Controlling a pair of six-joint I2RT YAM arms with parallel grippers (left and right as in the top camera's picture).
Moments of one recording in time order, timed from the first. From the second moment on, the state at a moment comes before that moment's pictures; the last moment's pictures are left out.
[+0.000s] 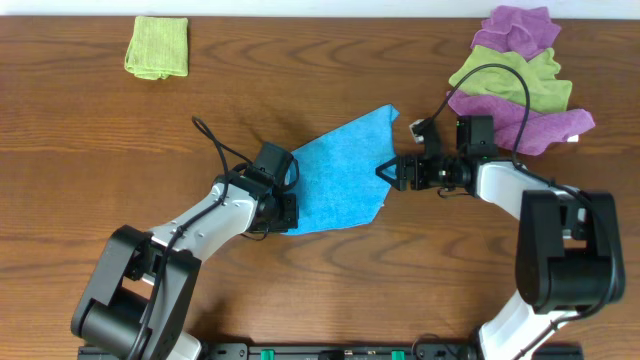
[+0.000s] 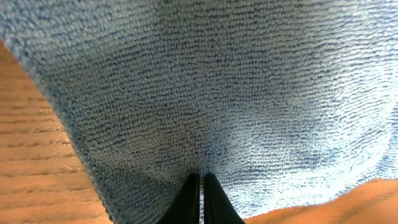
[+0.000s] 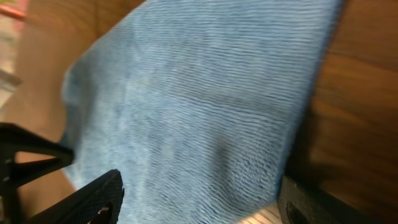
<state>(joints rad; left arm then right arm) -0.46 1.70 0.86 -0.53 0.20 -0.49 0.03 1.89 0.91 -0.15 -0.81 0.00</state>
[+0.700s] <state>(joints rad) -0.47 1.70 0.86 -0.52 0.16 -0.51 0.08 1.82 0.89 -0.42 -1.04 0.02</state>
